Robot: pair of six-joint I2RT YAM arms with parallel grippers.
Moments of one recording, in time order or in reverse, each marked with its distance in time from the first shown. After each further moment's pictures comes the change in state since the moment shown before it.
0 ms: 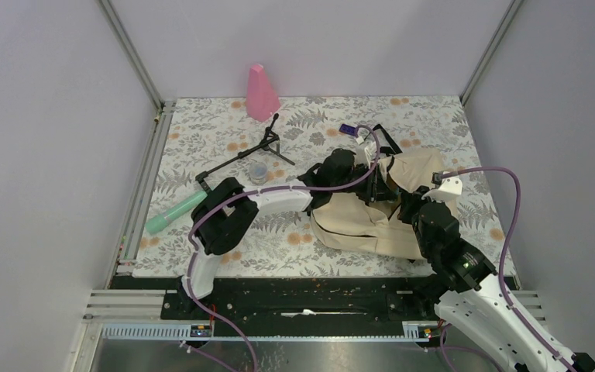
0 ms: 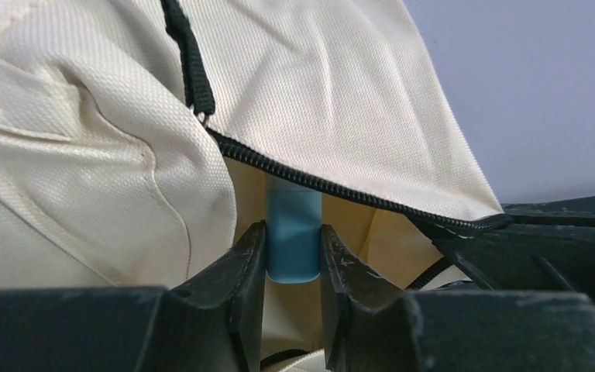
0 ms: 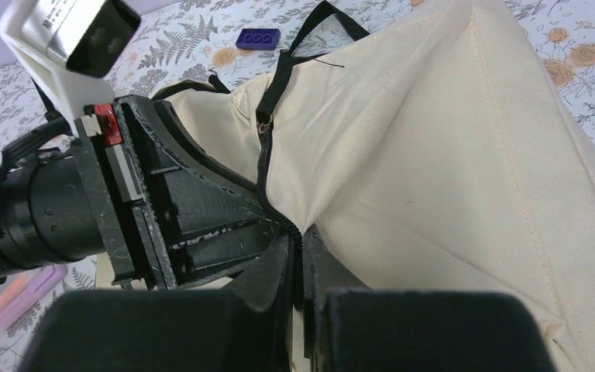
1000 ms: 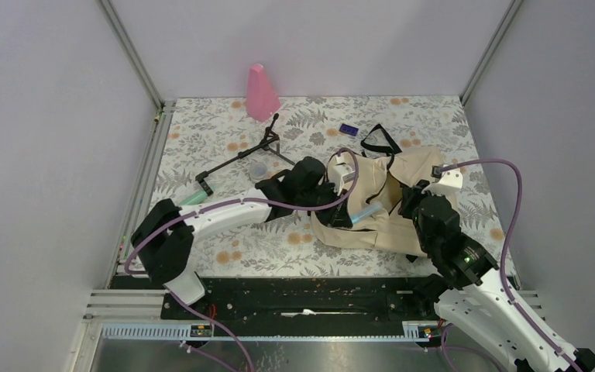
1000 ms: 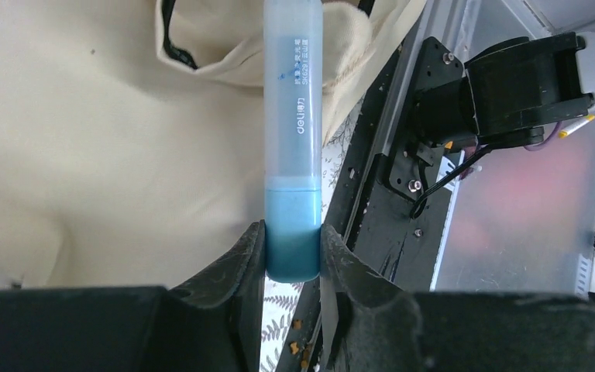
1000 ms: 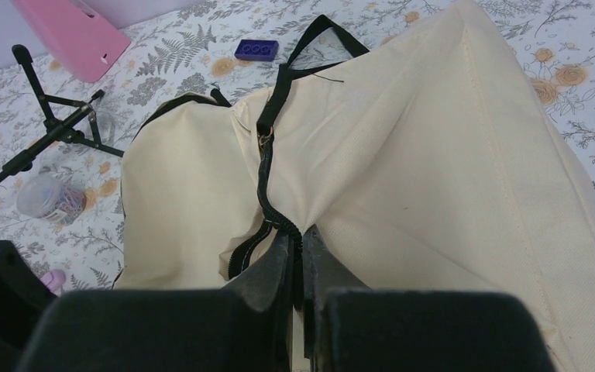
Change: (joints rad) left arm 0.010 -0.460 -0.307 -0.514 0.029 0.496; right arm 0.000 0.053 0.073 -0.014 0.015 -0.028
